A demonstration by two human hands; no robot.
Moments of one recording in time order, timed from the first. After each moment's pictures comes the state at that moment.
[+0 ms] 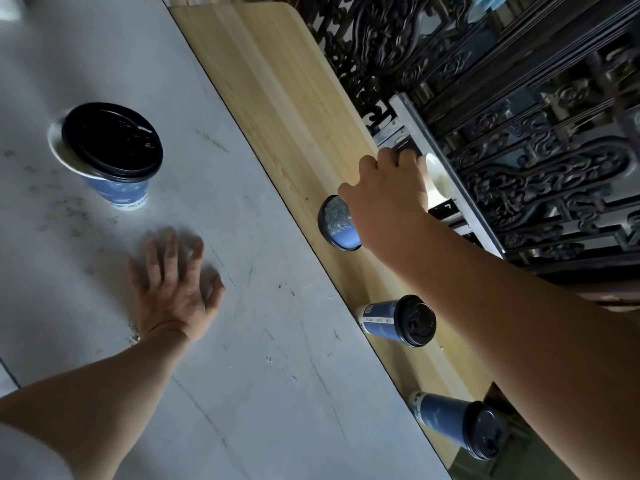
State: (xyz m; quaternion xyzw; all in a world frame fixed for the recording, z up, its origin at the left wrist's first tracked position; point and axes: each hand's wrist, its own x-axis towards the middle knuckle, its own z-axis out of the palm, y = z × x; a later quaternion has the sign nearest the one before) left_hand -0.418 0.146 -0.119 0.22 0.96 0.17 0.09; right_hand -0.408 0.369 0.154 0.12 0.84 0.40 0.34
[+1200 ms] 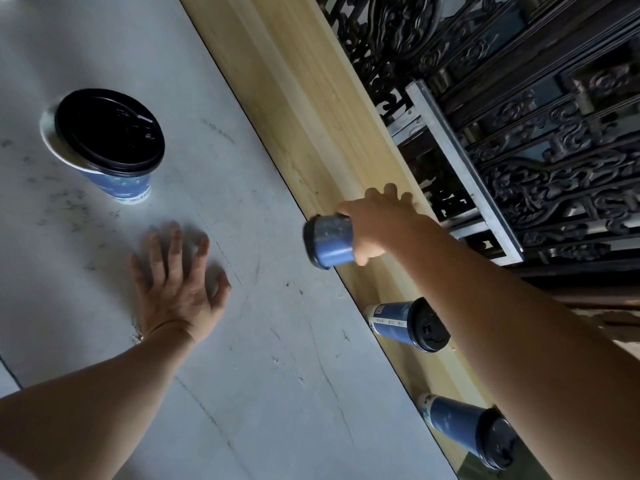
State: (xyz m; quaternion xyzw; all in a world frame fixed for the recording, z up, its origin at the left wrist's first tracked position) left_hand -0.418 0.146 -0.121 0.22 0.96 0.16 0.10; right_hand -0.410 0.392 0.102 0.23 0.86 0.15 0.43
